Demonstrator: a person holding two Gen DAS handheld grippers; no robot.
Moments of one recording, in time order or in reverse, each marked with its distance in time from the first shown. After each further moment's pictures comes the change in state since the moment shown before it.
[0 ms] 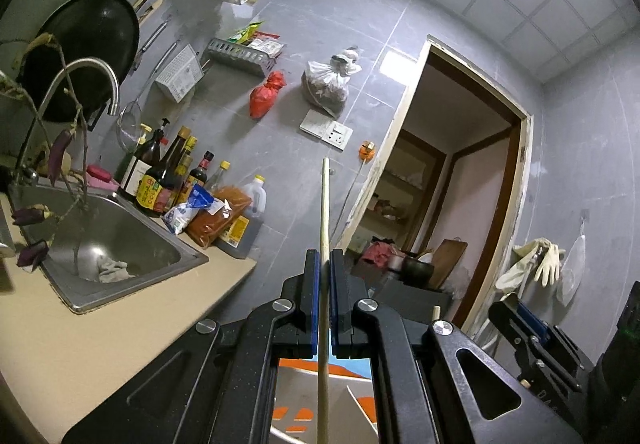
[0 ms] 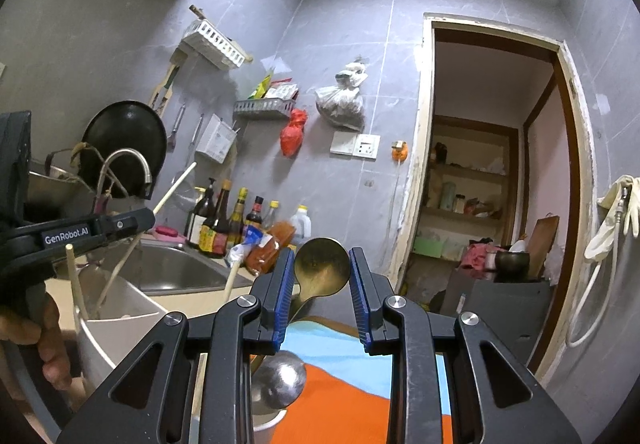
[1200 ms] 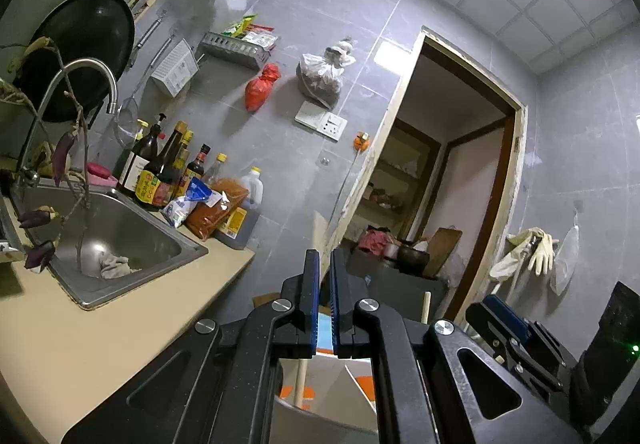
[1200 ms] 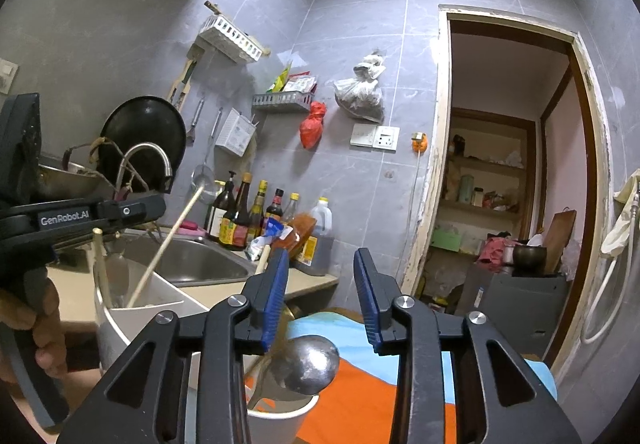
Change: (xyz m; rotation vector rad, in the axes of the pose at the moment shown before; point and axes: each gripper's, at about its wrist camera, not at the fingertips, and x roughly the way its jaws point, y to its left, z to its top) left arm -0.013 0.000 -0.002 0.004 0.049 -0.016; right arm -0.002 0.010 -0.004 0.010 0.019 0.059
